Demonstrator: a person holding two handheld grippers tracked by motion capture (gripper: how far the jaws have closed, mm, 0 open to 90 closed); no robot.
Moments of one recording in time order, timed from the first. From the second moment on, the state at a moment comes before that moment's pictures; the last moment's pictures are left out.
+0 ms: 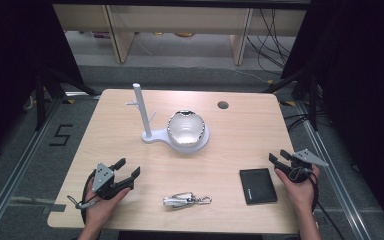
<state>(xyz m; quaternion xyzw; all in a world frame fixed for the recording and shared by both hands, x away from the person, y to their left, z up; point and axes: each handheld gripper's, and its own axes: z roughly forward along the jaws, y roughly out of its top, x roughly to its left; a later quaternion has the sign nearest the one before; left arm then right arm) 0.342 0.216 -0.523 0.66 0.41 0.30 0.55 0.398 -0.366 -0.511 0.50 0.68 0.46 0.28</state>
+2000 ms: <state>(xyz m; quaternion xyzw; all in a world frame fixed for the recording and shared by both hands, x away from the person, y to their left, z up) 0.341 0.217 -0.524 0.66 0.41 0.29 0.55 0.468 -0.317 -0.474 0.38 0.91 0.13 -0.07</state>
